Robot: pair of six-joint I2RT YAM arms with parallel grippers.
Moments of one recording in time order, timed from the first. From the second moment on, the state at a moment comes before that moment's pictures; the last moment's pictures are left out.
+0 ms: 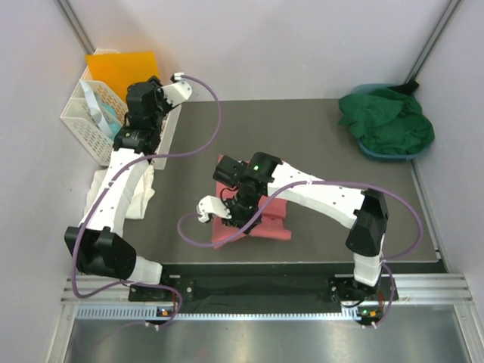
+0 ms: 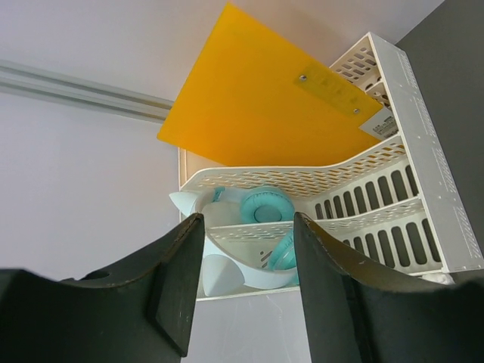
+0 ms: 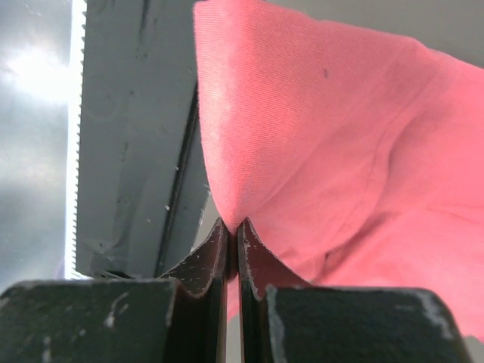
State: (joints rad) left arm -0.14 1.45 1.47 -0.24 -0.27 0.97; right arm 1.11 1.88 1.84 -1.32 -0.41 -0.70
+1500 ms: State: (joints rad) left arm -0.15 1.49 1.47 -0.24 -0.29 0.91; right arm 0.84 2.16 2.10 -1.14 -0.03 -1.18
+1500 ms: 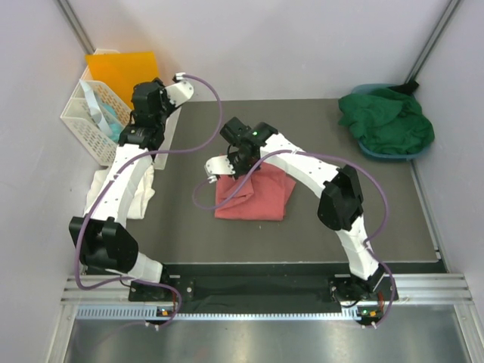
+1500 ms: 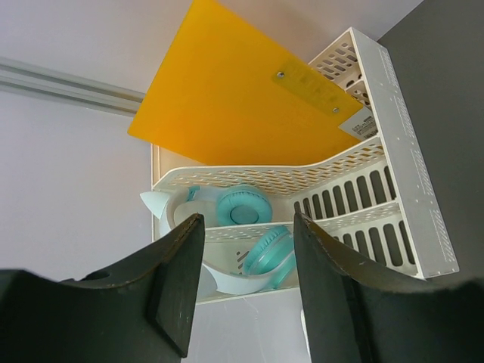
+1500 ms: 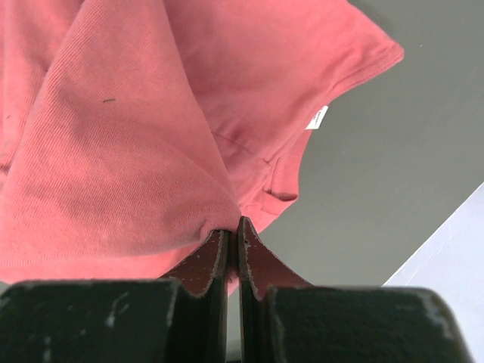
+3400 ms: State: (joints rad) left arm -0.17 1.48 1.37 -0.22 -0.31 0.89; right arm 0.75 2.38 2.00 -0.57 -0.16 -0.94
